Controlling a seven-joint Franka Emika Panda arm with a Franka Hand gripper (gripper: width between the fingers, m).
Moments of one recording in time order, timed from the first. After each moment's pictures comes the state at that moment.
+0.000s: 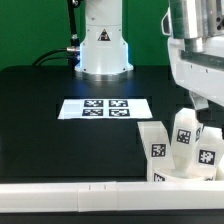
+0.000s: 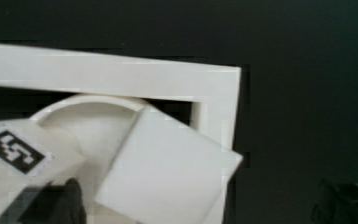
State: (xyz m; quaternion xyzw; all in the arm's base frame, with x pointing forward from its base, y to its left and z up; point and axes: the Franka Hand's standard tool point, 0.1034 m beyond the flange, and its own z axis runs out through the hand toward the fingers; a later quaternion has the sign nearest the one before) arm 0.652 0.113 0.098 -0.77 0.63 0.00 0.10
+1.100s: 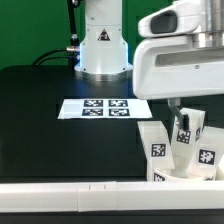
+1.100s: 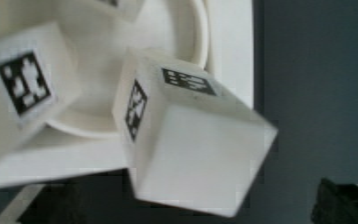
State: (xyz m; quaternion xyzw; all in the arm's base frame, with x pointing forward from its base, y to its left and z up) arm 0.648 0.120 0.101 -1.00 0.00 -0.08 0.04
